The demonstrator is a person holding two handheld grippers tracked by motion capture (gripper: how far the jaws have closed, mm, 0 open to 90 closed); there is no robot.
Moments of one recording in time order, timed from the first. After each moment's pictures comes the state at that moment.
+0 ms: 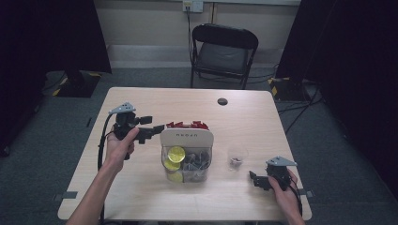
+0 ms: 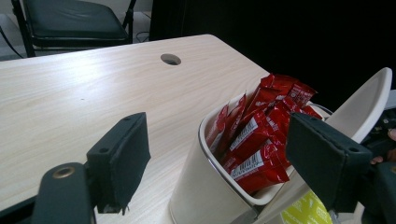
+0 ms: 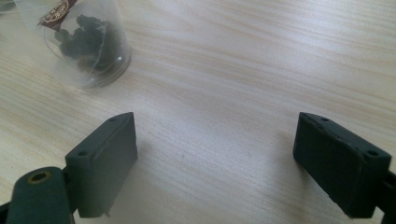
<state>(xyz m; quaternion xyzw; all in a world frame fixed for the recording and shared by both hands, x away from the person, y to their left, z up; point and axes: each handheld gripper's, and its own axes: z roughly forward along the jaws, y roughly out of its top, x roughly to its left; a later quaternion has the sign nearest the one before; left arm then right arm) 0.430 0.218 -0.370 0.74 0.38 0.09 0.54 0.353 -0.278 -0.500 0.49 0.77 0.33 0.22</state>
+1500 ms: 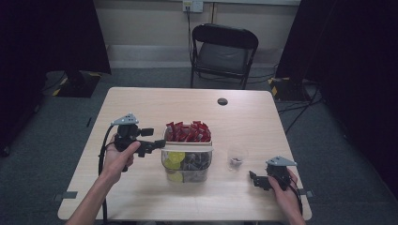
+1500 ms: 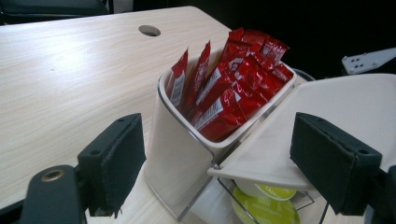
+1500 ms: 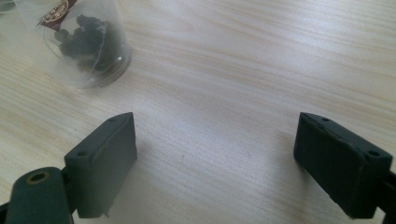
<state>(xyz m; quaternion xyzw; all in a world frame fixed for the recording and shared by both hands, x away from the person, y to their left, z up) 0.401 0.211 -0.381 0.77 0.36 0.06 0.52 0.354 -0.278 -0.500 0.49 0.77 0.33 0.22</state>
